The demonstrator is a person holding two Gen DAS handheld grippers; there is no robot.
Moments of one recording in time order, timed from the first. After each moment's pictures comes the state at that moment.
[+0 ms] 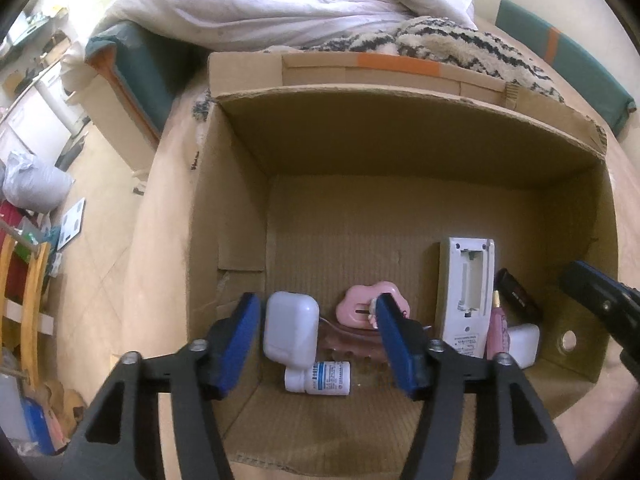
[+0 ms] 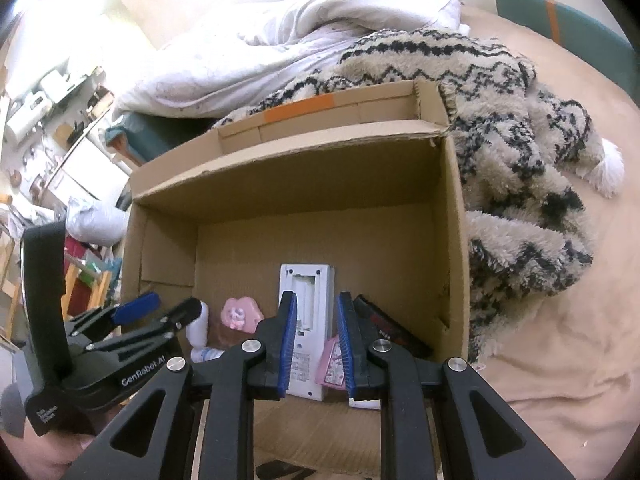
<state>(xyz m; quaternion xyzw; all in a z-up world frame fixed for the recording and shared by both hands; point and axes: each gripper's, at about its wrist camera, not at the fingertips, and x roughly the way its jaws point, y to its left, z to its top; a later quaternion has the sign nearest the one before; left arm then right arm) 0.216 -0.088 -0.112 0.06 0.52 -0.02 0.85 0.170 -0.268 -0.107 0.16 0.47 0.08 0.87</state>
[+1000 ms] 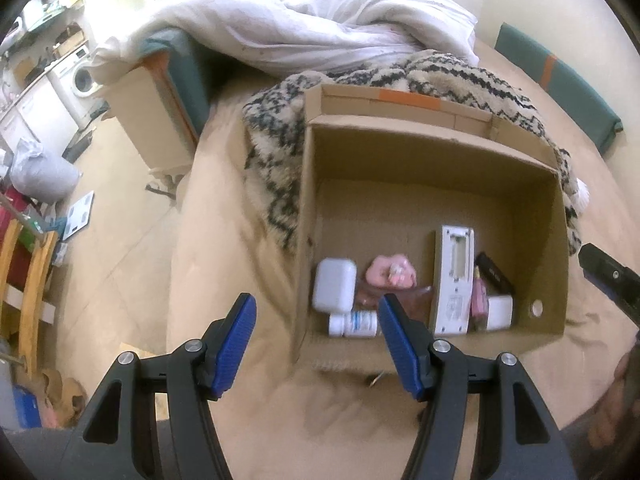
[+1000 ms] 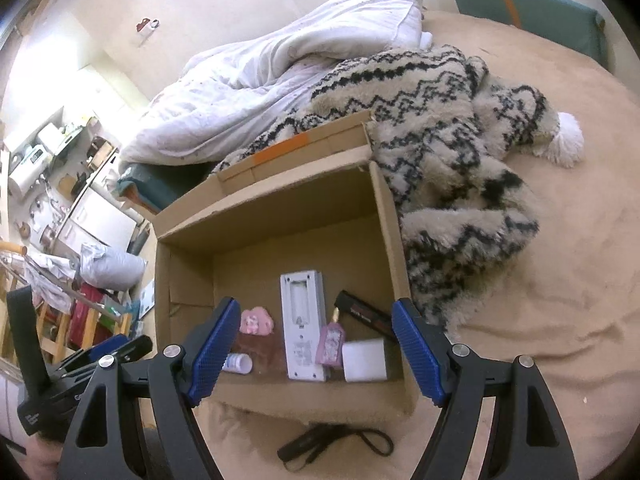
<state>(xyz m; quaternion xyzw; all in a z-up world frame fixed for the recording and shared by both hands) 0.154 -0.036 -0.051 0.03 0.51 -0.02 0.86 0.115 -0.306 -0.077 0.23 0.43 0.06 0.87</state>
